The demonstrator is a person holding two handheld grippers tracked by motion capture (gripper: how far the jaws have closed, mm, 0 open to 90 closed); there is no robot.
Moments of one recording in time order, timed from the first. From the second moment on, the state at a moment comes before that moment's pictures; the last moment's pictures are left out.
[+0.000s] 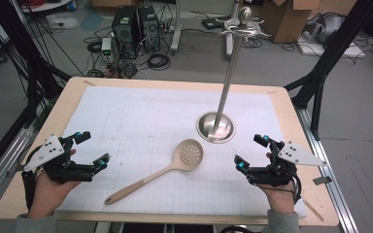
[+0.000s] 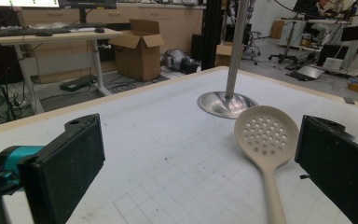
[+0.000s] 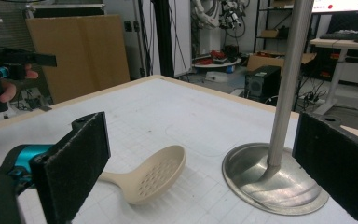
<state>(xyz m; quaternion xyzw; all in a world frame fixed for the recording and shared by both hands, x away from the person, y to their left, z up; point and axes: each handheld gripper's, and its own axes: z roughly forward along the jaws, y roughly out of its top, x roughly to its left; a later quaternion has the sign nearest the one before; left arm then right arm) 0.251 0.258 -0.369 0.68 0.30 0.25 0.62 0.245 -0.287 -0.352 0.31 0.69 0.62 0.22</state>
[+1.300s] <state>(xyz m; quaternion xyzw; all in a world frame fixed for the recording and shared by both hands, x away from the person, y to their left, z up) 0.232 0.242 -0.392 0.76 0.22 0.17 0.59 0.256 -0.273 -0.353 0.30 0.70 0.62 0.21</state>
